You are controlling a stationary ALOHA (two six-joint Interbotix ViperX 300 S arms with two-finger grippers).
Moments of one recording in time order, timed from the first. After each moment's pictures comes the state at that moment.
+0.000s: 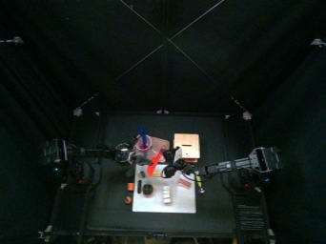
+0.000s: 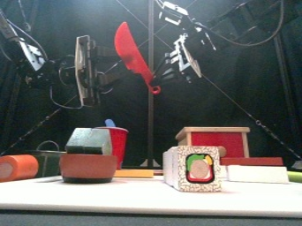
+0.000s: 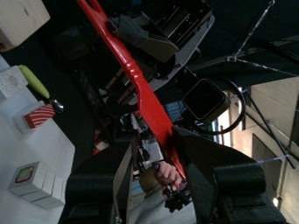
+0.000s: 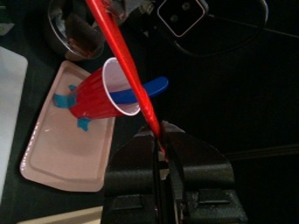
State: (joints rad) left arm 0.35 -0.08 0.99 0.60 -1.11 -1.64; right arm 0.07 -0.08 0.58 -1.75 0.62 0.98
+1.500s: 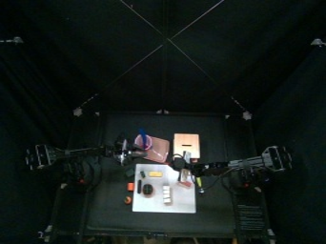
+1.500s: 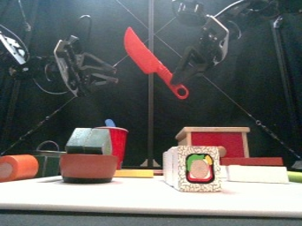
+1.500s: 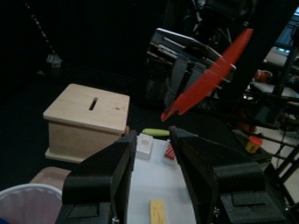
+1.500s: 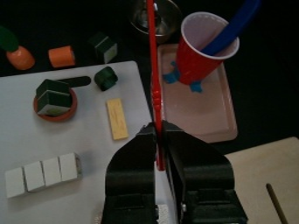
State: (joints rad) left arm 0.46 -0.33 1.10 0.62 -0.92 -0.64; right arm 0.06 -0.25 0.65 -0.95 0.39 1.00
